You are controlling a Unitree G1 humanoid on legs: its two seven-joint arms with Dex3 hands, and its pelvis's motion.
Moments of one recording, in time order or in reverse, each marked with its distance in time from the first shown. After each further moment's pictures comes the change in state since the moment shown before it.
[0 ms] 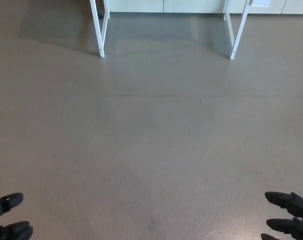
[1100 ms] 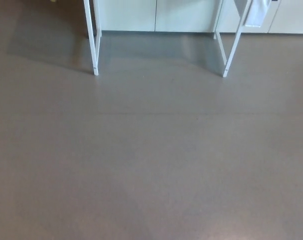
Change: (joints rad) left_arm 0.276 0.003 0.005 0.007 -0.056 -0.056 -0.137; right_arm 0.245 -0.006 0.022 0.011 0.020 -0.112 0.086
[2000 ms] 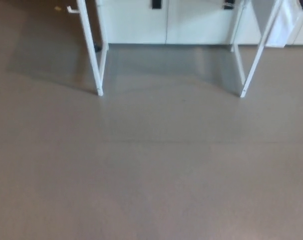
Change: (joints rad) left_arm -0.013 0.001 -0.006 0.007 0.004 -0.038 -0.007; right_arm -0.042 0.002 0.003 0.015 -0.002 -0.021 0.003
